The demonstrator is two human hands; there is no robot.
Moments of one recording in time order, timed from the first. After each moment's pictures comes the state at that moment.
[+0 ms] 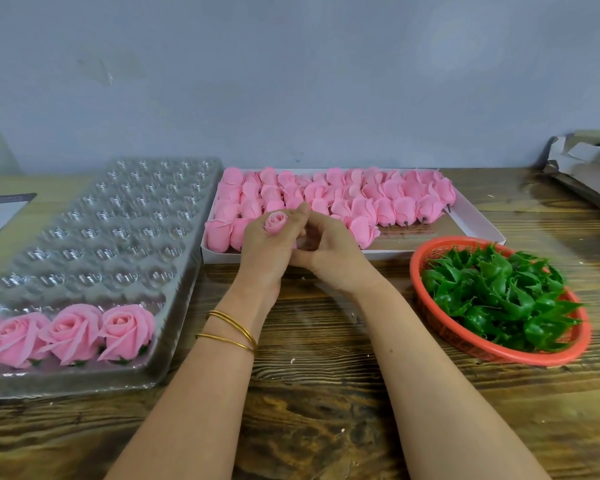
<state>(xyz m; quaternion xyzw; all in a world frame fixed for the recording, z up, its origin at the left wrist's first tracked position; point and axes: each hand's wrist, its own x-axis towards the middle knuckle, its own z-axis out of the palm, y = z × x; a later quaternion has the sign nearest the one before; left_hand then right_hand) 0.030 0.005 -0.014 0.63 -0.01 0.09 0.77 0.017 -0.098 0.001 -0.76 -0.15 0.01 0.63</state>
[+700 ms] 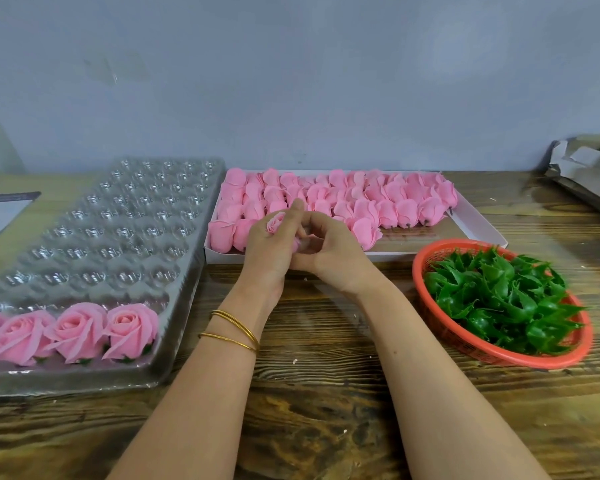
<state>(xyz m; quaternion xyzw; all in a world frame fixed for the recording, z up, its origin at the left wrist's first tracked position) 0.026 0.005 -0.008 0.63 -0.01 0.07 0.77 0.018 -0.100 0.000 -0.77 -0.15 0.00 0.61</state>
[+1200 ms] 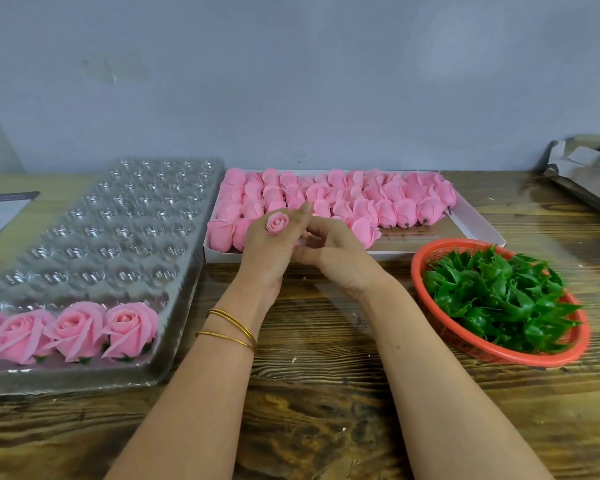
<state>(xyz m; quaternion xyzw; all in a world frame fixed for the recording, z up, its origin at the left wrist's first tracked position) 0.026 0.009 -0.009 0.63 -0.05 0.07 0.77 0.014 -0.102 0.003 -0.71 -0.18 0.06 0.67</state>
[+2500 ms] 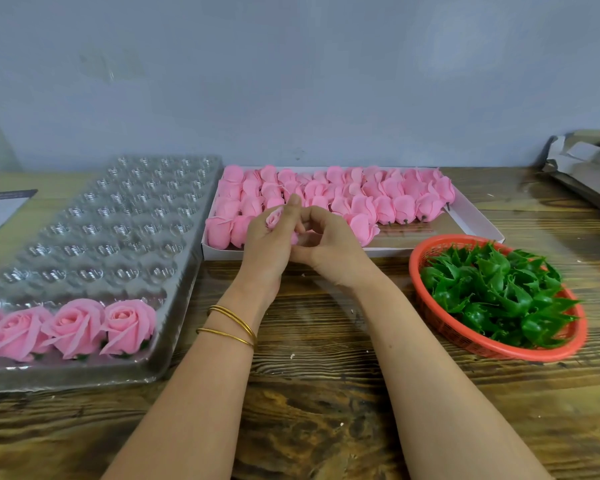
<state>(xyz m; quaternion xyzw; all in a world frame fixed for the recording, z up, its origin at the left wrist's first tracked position) 0.032 0.005 -0.015 0.66 -0.03 0.10 0.75 0.020 -0.100 -0.001 -0.76 -0.14 -0.01 0.63</state>
